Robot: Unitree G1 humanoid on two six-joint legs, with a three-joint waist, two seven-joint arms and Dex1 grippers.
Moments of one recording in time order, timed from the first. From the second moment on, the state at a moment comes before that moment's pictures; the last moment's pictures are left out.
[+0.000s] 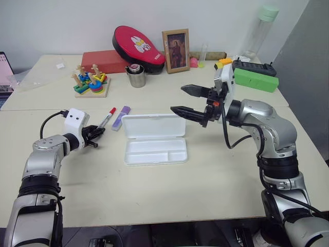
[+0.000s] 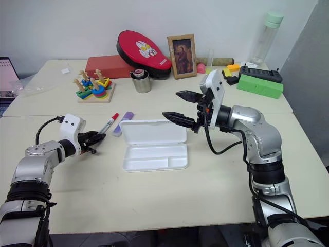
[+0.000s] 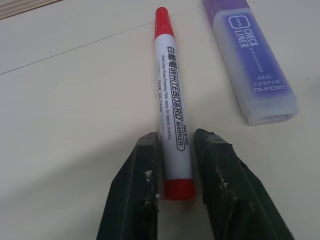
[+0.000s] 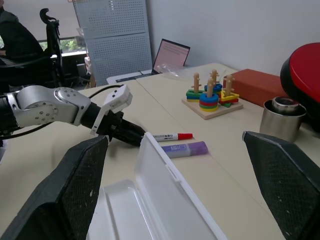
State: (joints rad) left arm -0.50 0.76 0.13 0.55 -0.22 0.35 -0.70; right arm -0.77 -0.35 0.02 -0.14 0.49 0.68 0.89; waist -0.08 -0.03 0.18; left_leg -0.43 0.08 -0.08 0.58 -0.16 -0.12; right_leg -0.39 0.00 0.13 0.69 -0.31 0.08
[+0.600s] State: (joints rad) left arm -0.51 0.76 0.28 0.29 -0.38 0.15 -0.75; right arm -0.79 -0.47 -0.06 -0.21 0.71 0.75 0.97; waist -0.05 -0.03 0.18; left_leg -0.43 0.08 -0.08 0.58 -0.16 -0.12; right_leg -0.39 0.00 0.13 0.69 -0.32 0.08
